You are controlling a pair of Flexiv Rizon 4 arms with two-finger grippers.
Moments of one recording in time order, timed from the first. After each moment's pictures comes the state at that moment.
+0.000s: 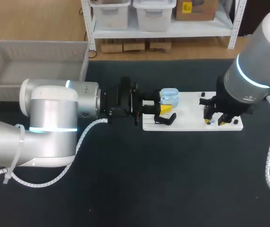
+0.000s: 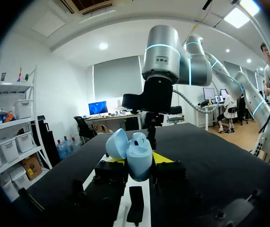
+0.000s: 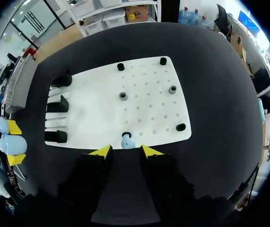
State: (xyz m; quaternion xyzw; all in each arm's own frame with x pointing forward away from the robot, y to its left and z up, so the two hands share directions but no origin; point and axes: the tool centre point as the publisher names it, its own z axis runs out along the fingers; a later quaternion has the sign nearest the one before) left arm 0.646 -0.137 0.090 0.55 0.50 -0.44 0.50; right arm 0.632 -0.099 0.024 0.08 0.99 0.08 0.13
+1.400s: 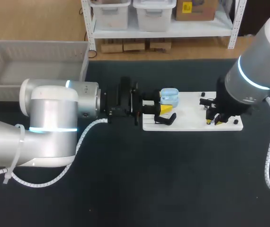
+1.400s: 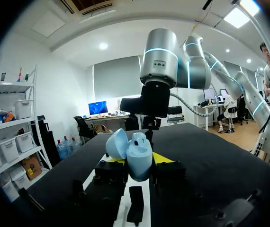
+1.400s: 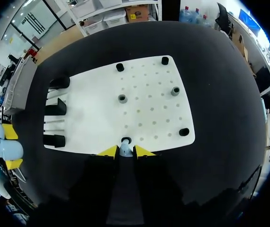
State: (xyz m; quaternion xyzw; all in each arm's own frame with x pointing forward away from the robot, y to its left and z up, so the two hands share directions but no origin) left arm 0.646 -0.137 0.090 0.55 0.50 -0.44 0.50; right arm 0.638 -0.099 0.016 0.08 0.98 0.09 0.13
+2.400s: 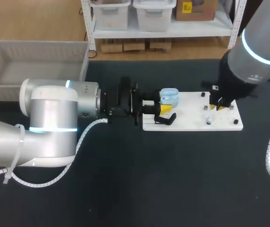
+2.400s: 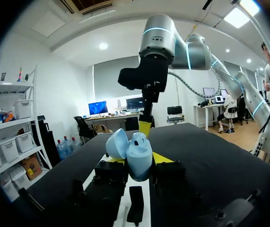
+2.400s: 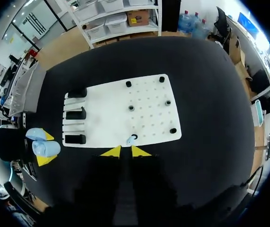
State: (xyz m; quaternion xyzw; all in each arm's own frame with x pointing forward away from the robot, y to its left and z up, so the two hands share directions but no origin) left arm 0.646 -0.137 0.090 0.55 0.50 -0.44 0.50; right arm 0.633 -0.093 0.082 0.08 0.98 0.08 0.13
